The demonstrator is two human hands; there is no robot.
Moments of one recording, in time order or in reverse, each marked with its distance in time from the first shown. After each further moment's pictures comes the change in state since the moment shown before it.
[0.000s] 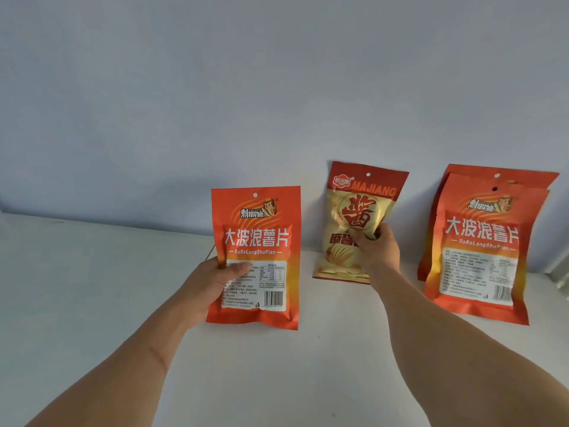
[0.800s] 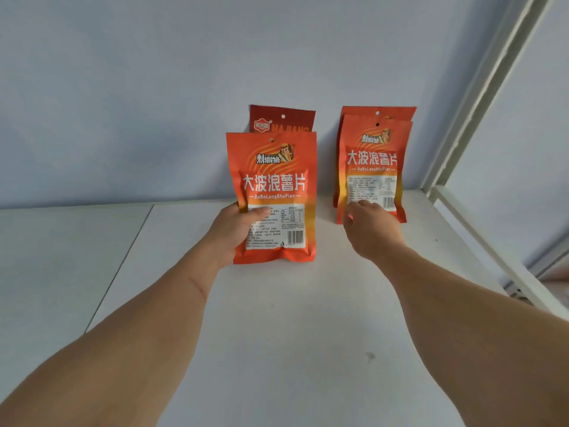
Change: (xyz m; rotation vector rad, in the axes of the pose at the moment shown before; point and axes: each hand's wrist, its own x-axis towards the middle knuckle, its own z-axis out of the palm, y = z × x) left_hand -0.023 -0.003 0.131 0.026 -0.202 0.126; right_hand -0.116 -0.001 -0.150 -1.196 -0.009 -0.374
